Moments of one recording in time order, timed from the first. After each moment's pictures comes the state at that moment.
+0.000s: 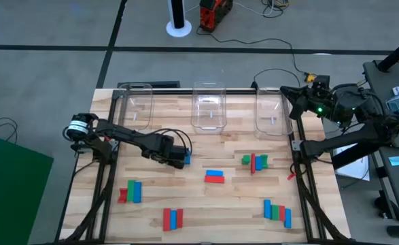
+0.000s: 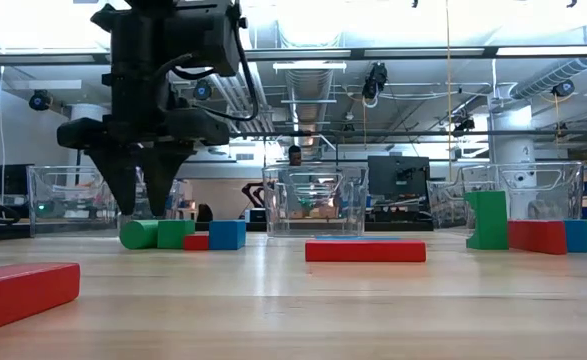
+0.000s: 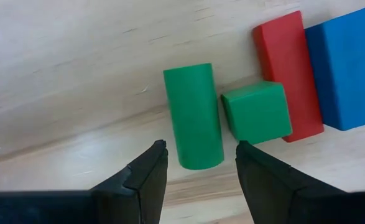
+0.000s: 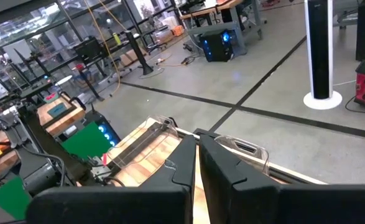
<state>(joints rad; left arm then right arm) -0.10 1.68 1.05 -0.90 -0.12 -1.37 0.06 0.85 1.32 -0.76 0.68 0.55</state>
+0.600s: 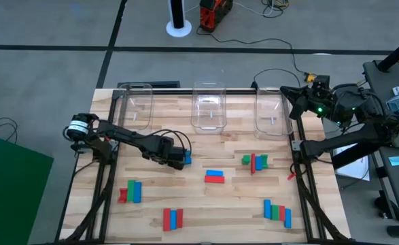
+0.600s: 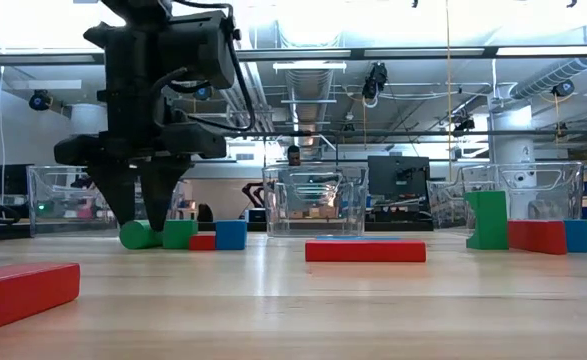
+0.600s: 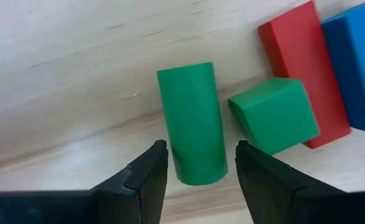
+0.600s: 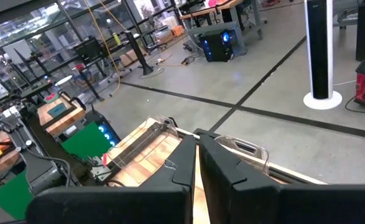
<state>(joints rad) -0.10 1.68 0.97 -0.79 -0.12 -1.36 0.06 0.84 1.32 -0.76 0.68 0.55</state>
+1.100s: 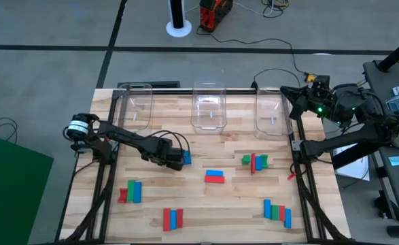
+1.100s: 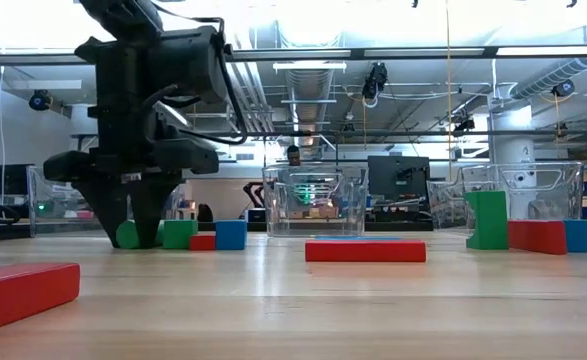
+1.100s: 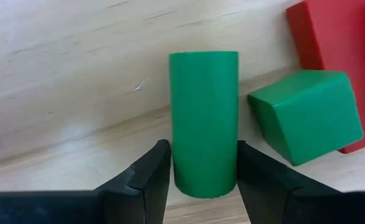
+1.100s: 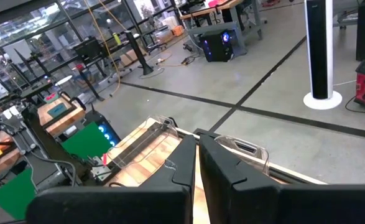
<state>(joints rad) -0.10 1.68 0.90 -0.71 -0.10 -1.38 0.06 0.84 1.32 -0.76 0.68 0.55</state>
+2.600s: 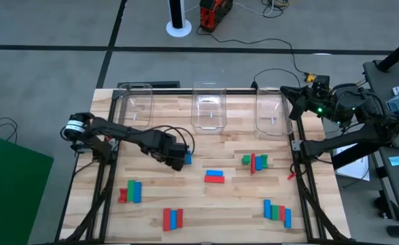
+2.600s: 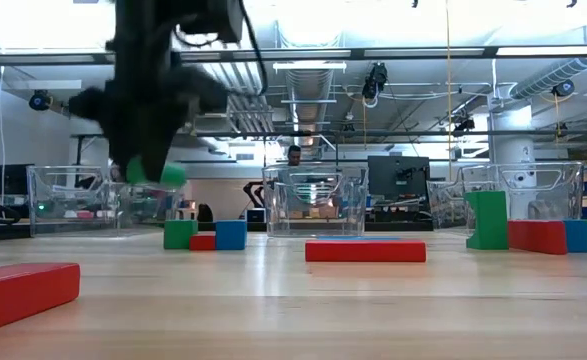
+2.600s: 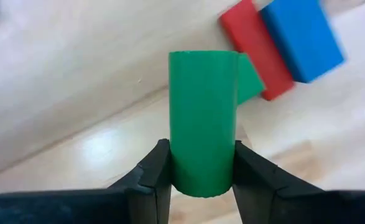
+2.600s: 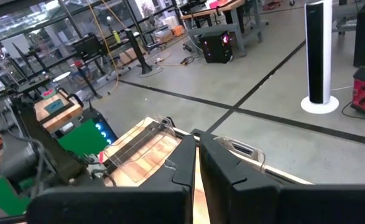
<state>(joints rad) -0.10 1.64 1.20 -1.09 -0.08 -1.21 0.07 0.84 1.32 -0.76 0.68 0.51</state>
